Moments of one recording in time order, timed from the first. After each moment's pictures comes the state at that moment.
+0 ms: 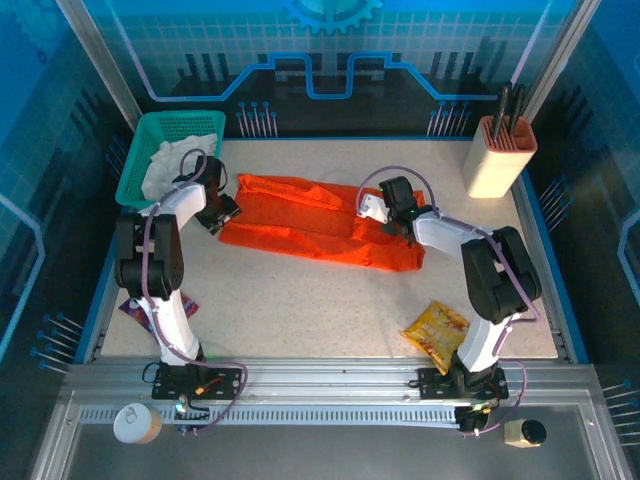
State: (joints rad) left arm 0.03 1.93 1.37 -0.68 0.03 -0.73; right arm 0.37 1.79 1.10 -0.19 0.35 -0.93
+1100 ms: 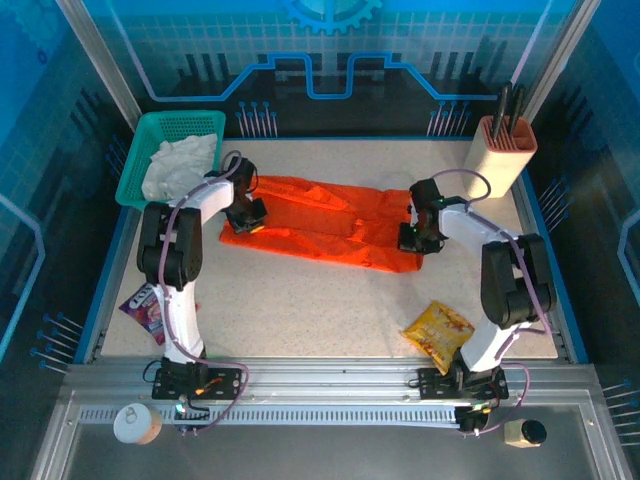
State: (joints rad) left arm -0.12 2.06 1.49 -0.78 0.16 -0.61; right arm 0.20 1.73 1.11 -0.73 -0.11 0.35
